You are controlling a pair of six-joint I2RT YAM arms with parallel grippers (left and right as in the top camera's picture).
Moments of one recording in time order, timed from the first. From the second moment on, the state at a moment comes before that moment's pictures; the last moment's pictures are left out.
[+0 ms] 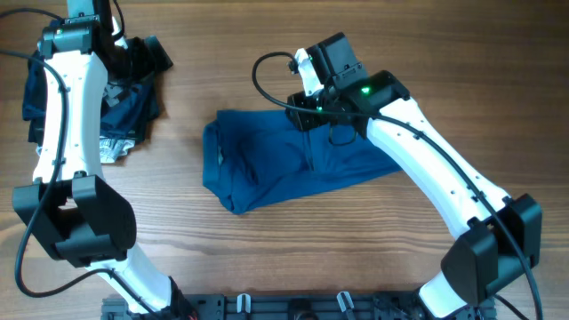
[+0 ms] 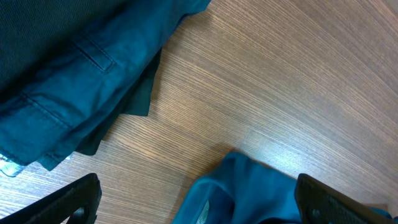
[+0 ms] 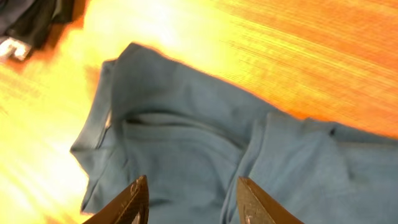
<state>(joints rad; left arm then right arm) 0.13 1.92 1.83 -1.12 0.13 -0.43 0.52 1.75 1.53 -0.80 -0.16 0.16</state>
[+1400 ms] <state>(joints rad) 0.13 1.92 1.83 -1.12 0.13 -0.43 0.53 1.88 1.33 -0.89 0.00 0.39</state>
